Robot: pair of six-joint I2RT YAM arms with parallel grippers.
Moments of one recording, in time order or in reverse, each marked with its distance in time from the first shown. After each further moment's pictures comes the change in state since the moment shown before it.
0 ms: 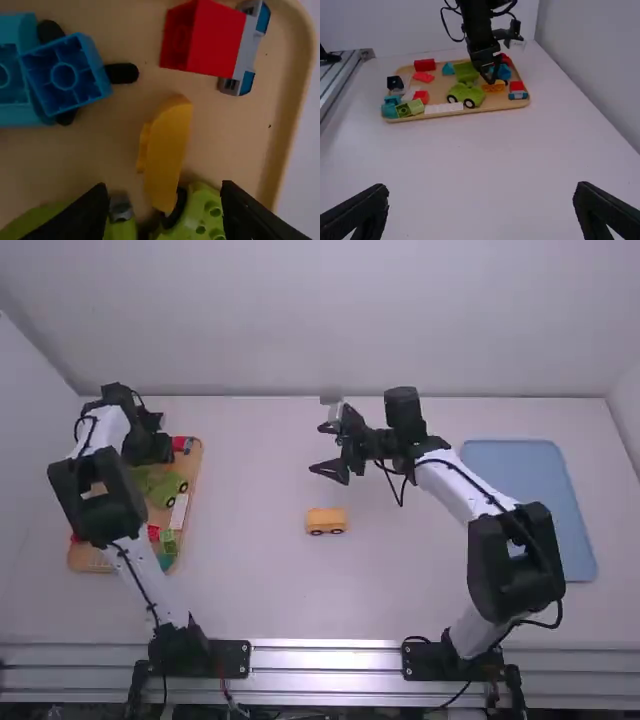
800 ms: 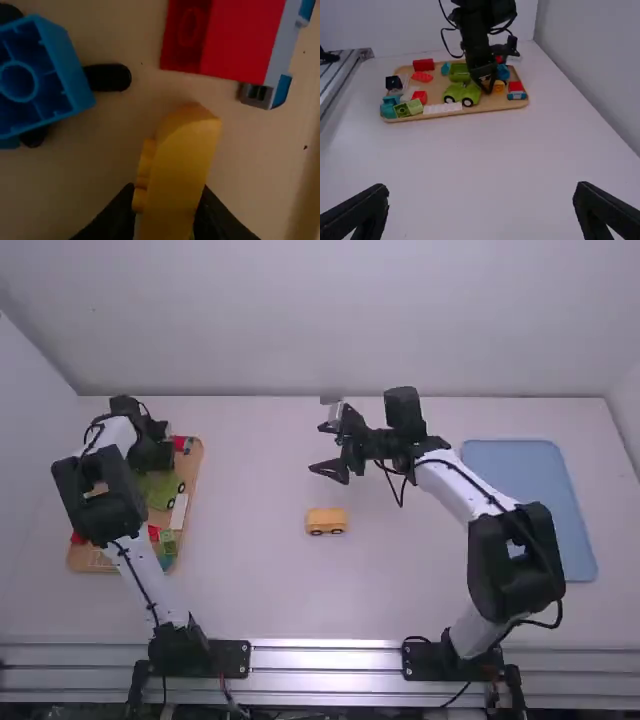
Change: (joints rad) left arm 0.000 0.007 -0.119 0.161 0.002 -0.001; right arm 0.000 0.000 0.000 0.005 0.002 0.000
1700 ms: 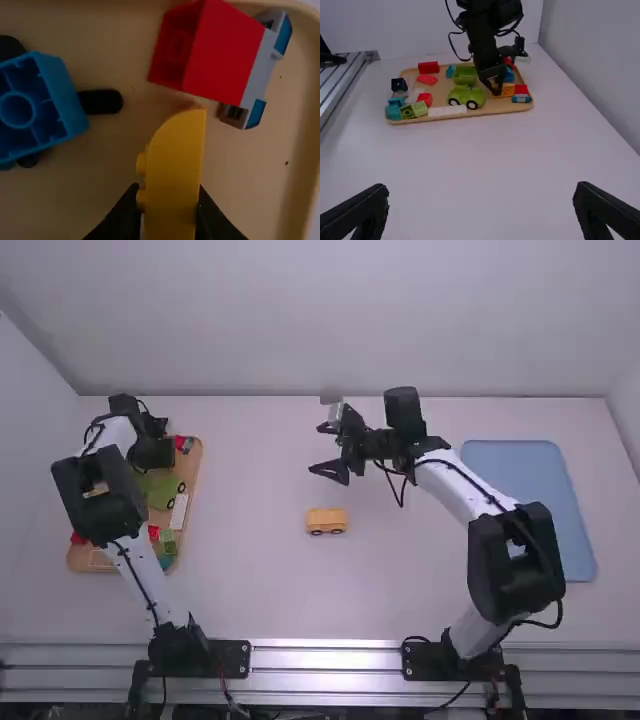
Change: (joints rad) left arm 0.000 0.000 0.000 0.029 0.045 -0.007; right arm 0.000 0.000 0.000 0.001 -0.023 -0.002
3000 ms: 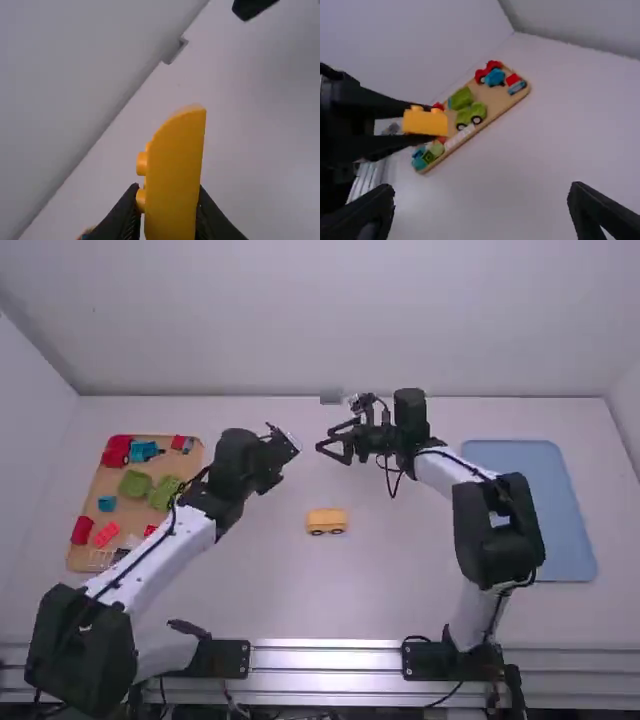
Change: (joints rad) left arm -0.749 -0.966 -0.912 0.709 -0.178 0.322; right arm -0.074 0.198 0.000 0.323 -0.117 0.716
